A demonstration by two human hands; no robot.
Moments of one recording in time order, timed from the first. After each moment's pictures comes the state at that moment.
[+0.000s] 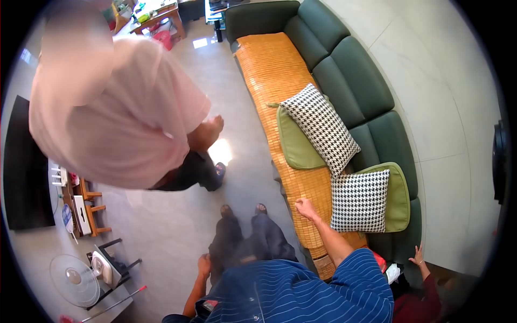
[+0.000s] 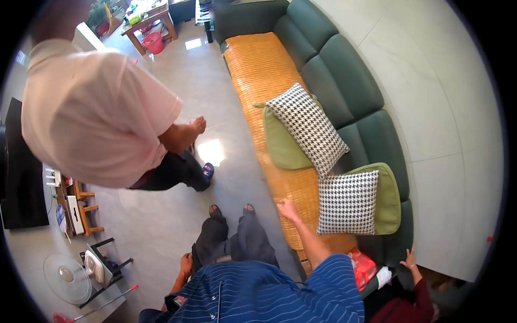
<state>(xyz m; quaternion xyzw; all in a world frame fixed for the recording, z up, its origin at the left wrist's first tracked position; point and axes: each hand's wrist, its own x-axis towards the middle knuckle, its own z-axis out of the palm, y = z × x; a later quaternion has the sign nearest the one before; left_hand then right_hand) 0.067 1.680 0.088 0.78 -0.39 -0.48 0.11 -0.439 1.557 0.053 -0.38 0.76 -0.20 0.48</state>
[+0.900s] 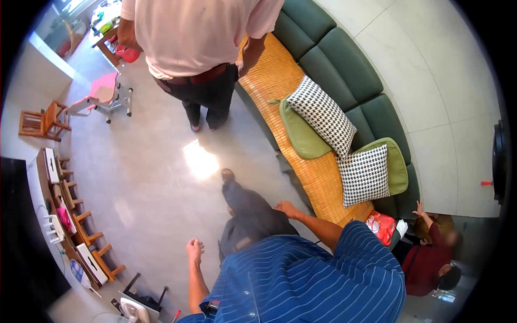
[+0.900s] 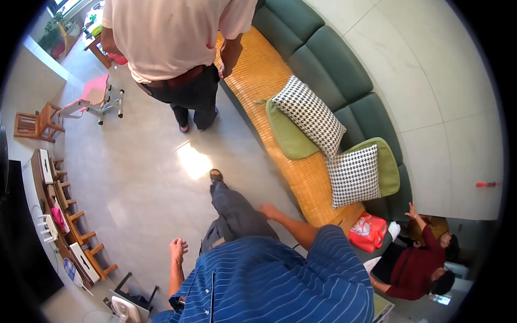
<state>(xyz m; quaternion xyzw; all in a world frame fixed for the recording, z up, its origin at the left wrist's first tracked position) 0.268 1.428 0.084 0.73 -0.23 -0.62 0.16 -0.195 1.468 0.060 -0.56 0.68 -0.01 0.48</state>
